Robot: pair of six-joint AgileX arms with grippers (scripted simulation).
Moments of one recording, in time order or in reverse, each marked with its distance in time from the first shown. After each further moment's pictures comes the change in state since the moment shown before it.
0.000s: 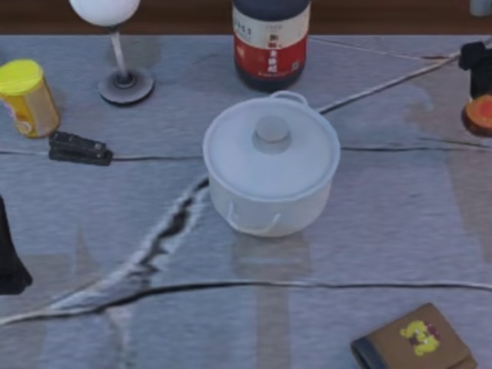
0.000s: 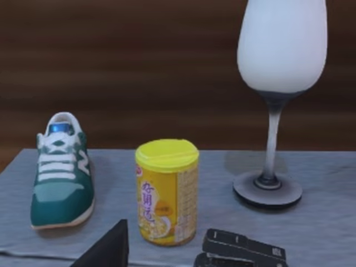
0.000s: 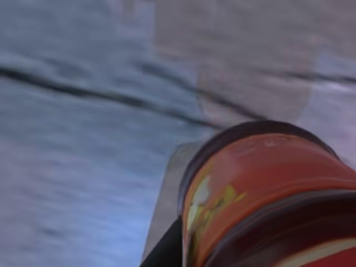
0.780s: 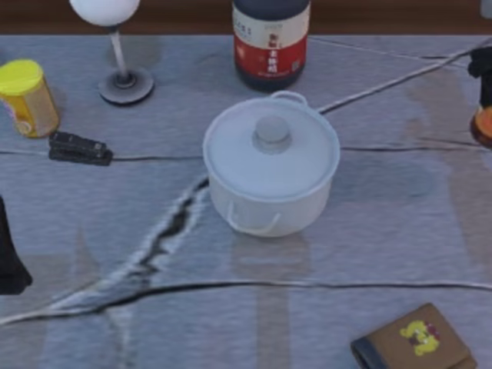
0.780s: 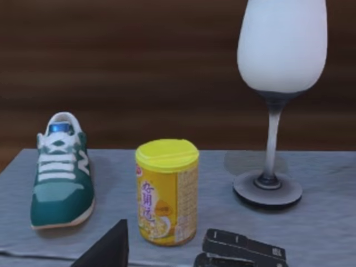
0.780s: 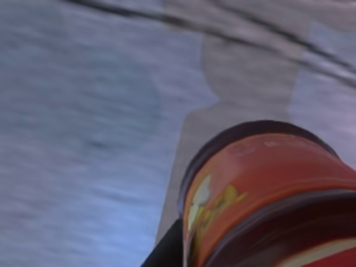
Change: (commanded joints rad) left arm 0.000 0.000 0.000 0.000 0.000 0.000; right arm 0.027 -0.207 -0.208 -0.008 0.006 0.036
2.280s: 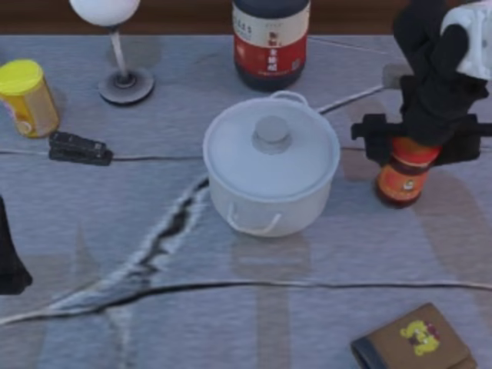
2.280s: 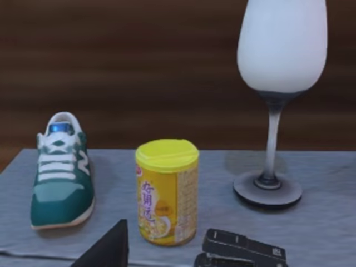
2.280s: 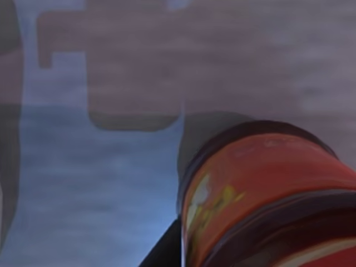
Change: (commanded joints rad) left arm 0.000 0.000 0.000 0.000 0.000 0.000; right arm 0.279 0.042 -0.320 0.356 0.100 0.520
